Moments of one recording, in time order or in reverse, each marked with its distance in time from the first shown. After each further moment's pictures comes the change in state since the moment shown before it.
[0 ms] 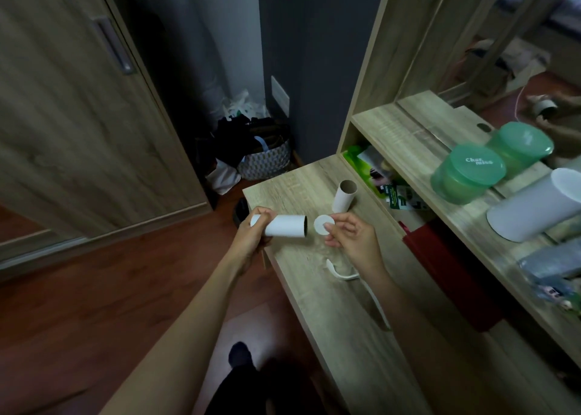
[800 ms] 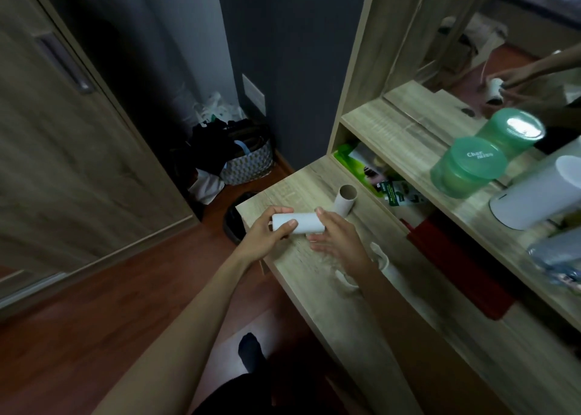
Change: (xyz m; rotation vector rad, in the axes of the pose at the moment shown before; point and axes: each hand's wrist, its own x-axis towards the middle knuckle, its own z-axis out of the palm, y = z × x) left_hand 0.052 0.021 -0.004 0.375 -0.312 0.146; right_hand 0.034 -0.006 0.048 0.120 0.072 0.294
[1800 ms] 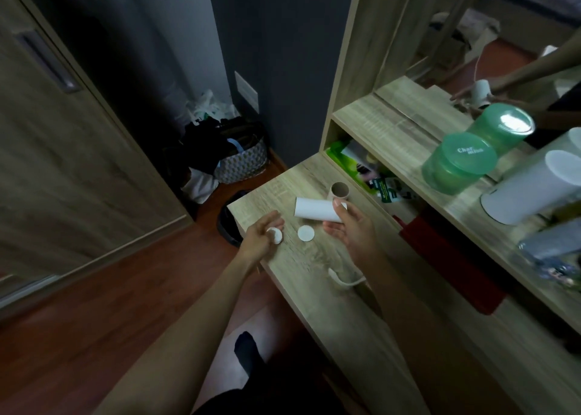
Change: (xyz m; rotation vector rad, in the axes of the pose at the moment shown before) left_hand 0.020 -0.044 0.016 -0.184 0.109 -0.200; right_hand 0.010 -0.004 -0.034 0.268 0.102 -0.093
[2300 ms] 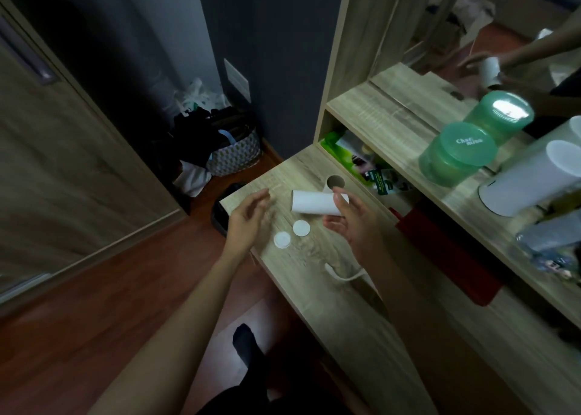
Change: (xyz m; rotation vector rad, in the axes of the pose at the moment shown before) left_hand 0.000 0.026 -0.005 0.060 0.131 0.293; right_hand -0.008 -0.011 -0.005 -0.059 -0.043 -0.049
